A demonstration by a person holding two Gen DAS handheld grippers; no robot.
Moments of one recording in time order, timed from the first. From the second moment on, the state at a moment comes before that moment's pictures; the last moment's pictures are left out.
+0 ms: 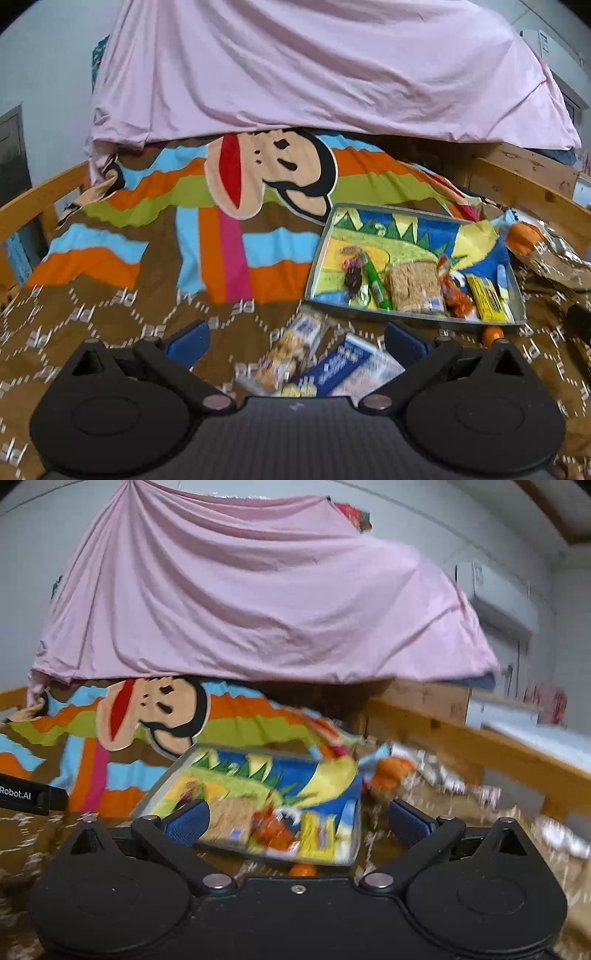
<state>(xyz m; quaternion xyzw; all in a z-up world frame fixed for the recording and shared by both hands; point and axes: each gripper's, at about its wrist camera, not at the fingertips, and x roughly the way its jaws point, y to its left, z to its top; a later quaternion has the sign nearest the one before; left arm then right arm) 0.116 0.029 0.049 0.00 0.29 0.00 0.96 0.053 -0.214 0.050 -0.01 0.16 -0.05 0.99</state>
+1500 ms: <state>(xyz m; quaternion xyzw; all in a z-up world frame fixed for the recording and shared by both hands) 0.092 0.059 0.043 0.01 0.38 -0.01 0.92 -0.001 -0.141 0.010 -0.09 0.29 0.07 0.95</state>
